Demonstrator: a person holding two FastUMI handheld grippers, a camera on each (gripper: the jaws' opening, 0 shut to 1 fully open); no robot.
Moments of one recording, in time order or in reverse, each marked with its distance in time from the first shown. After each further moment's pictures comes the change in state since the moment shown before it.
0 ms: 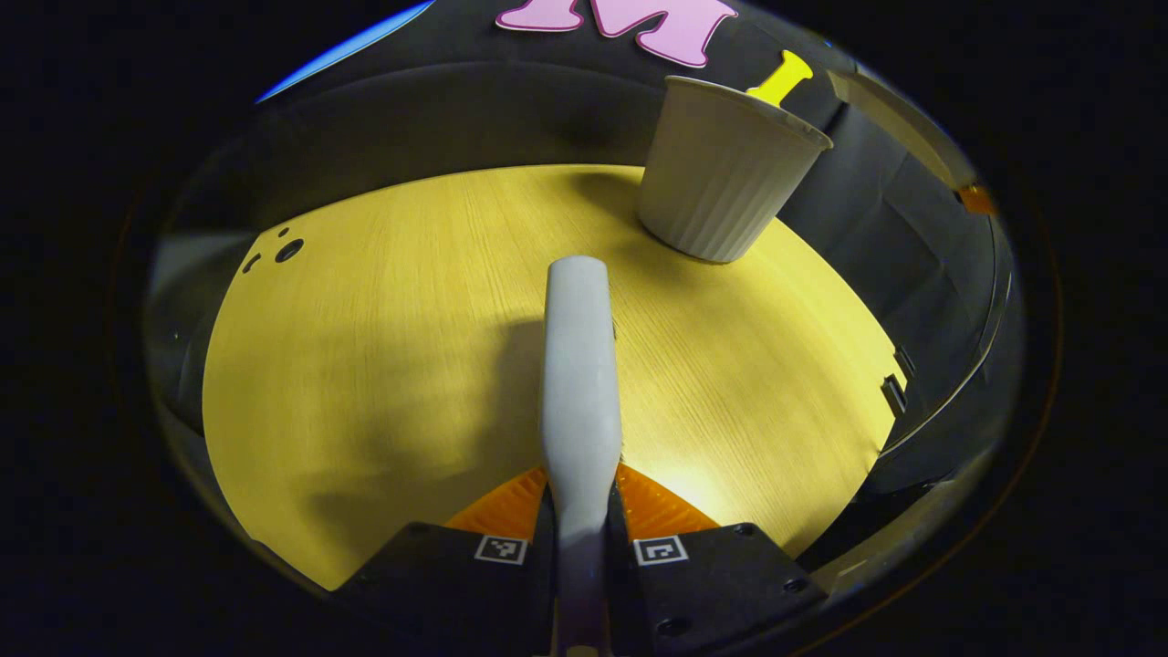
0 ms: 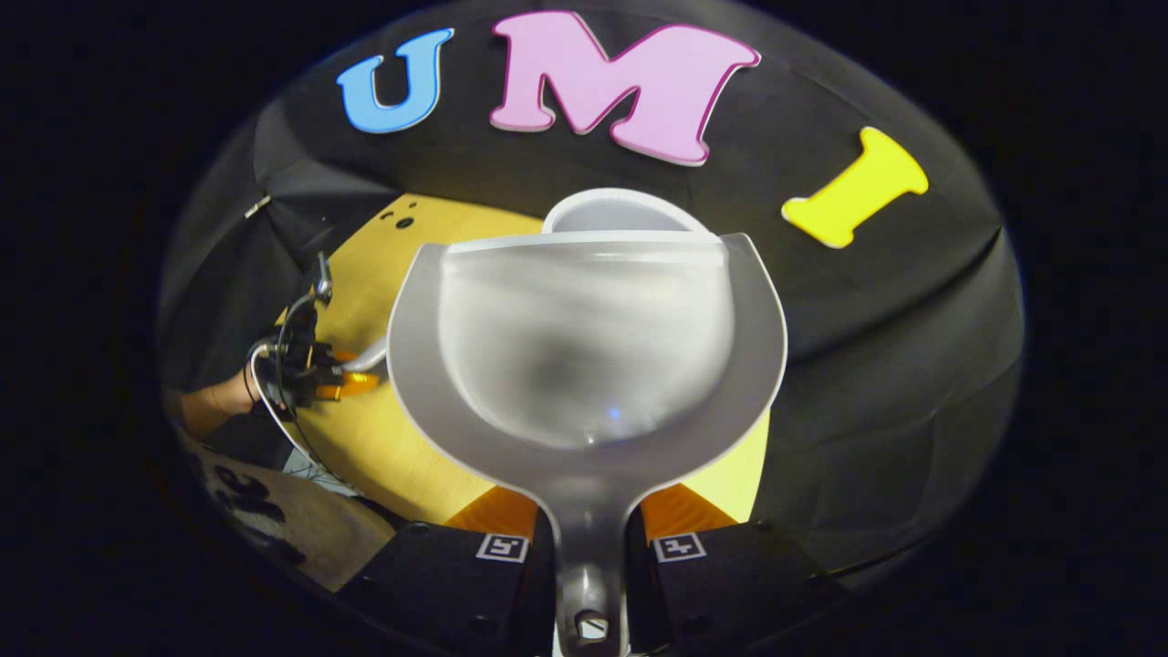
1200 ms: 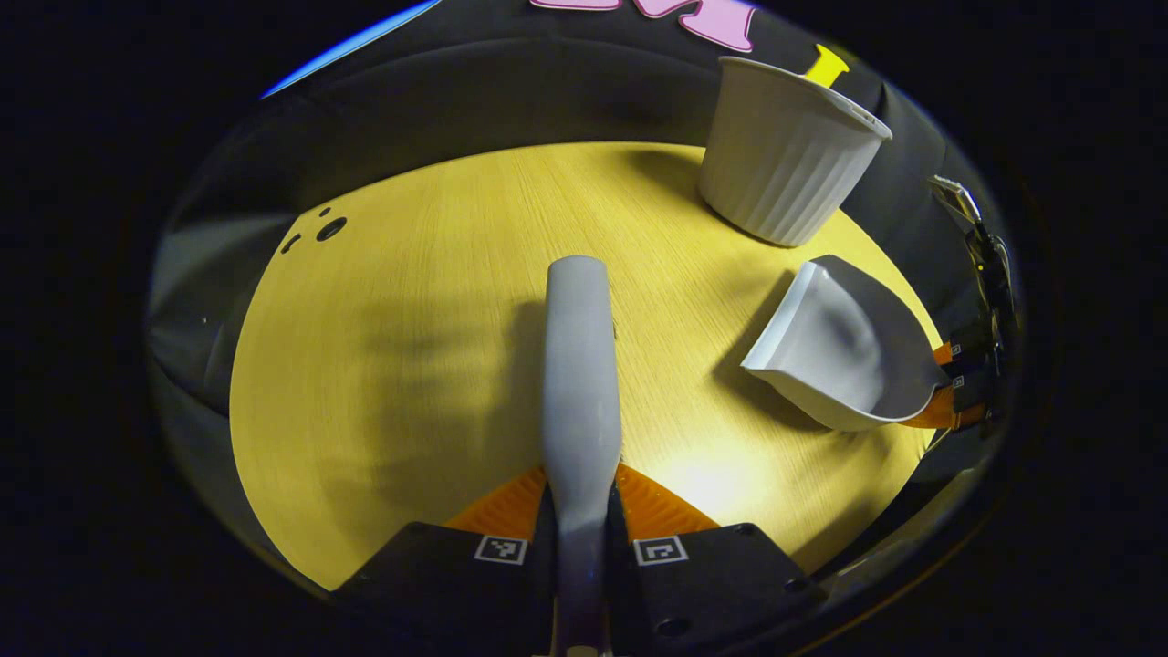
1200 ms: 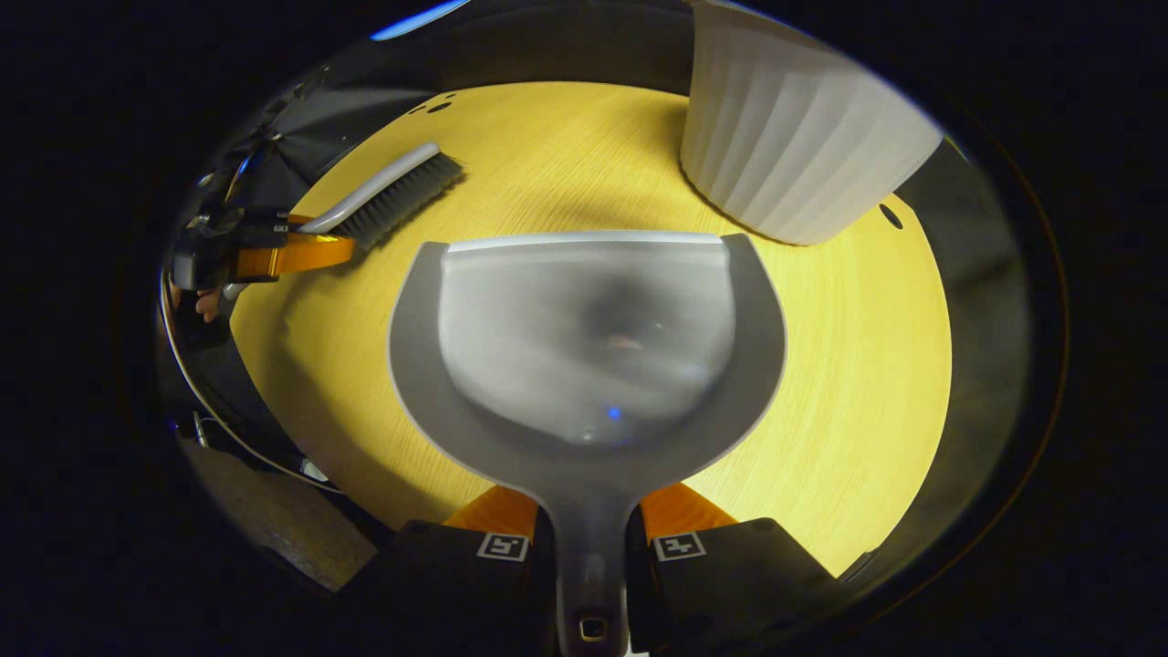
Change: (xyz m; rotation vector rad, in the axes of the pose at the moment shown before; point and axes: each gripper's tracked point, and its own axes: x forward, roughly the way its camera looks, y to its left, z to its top) left arm 0.016 0.031 -0.009 -0.020 0.083 0.155; right arm 0.200 0.114 -0.133 -0.024 0.198 0.203
